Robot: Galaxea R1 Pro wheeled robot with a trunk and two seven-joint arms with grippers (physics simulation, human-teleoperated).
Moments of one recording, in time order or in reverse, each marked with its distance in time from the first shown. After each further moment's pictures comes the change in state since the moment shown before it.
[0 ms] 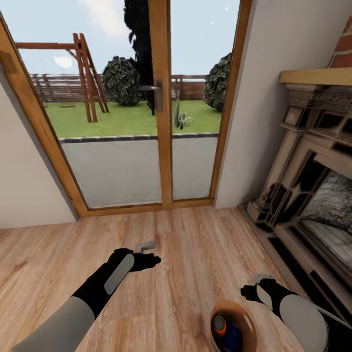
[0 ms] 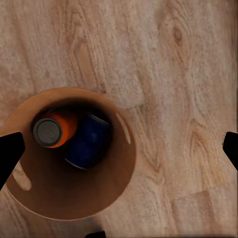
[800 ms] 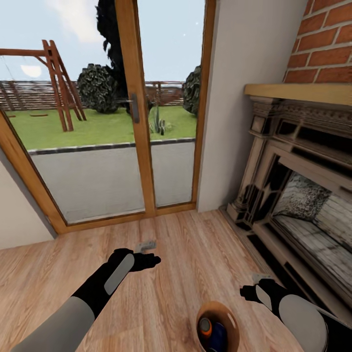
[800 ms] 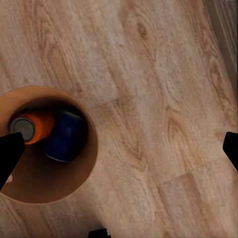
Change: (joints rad) left arm 0.000 0.000 0.000 0.000 0.000 0.000 -0.002; right arm 0.000 0.004 0.000 0.002 0.001 0.000 0.000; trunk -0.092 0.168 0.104
